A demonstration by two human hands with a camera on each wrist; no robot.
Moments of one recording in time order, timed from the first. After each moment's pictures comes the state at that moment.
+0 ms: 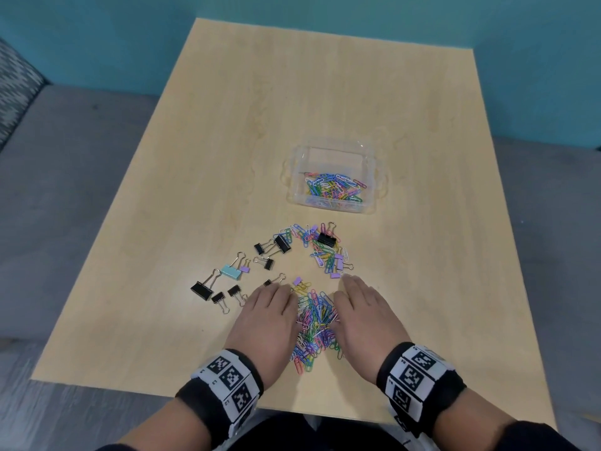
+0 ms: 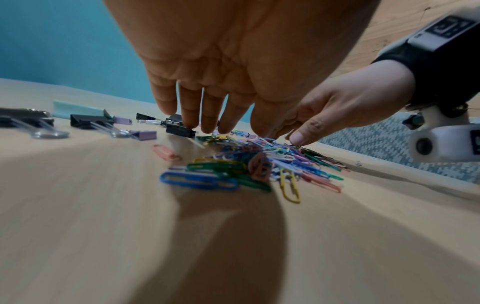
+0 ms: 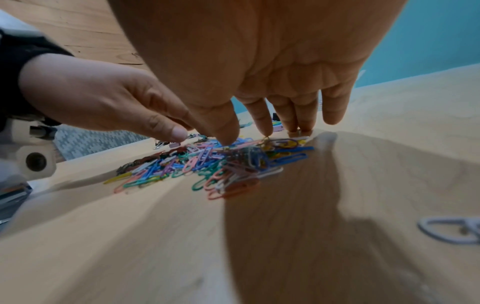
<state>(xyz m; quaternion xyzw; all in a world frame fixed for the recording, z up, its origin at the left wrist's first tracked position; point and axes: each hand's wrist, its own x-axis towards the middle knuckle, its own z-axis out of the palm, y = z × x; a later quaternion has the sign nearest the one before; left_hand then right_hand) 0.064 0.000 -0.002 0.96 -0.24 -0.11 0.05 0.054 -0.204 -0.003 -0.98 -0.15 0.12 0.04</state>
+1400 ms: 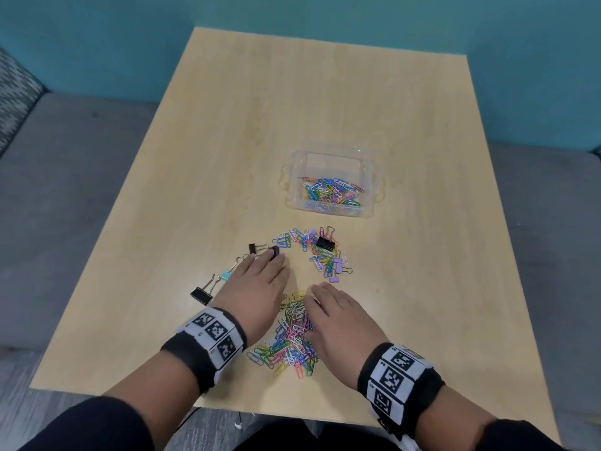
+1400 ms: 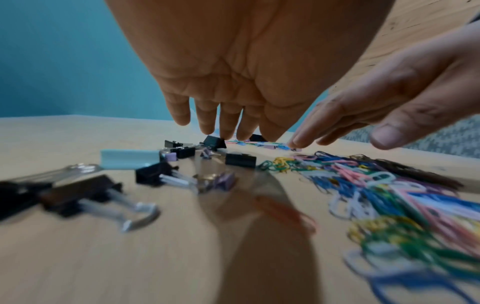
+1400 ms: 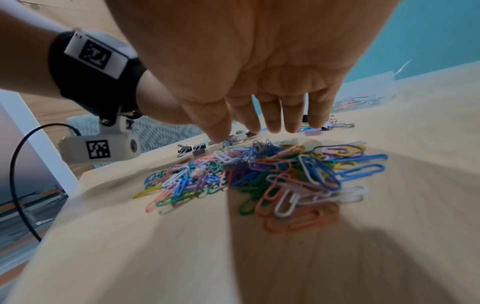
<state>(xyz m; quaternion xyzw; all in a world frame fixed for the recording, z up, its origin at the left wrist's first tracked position) 0.123 0.022 0.007 0.94 -0.29 -0.15 -0.03 0.059 -0.176 0.003 -0.96 -0.23 0.13 0.11</state>
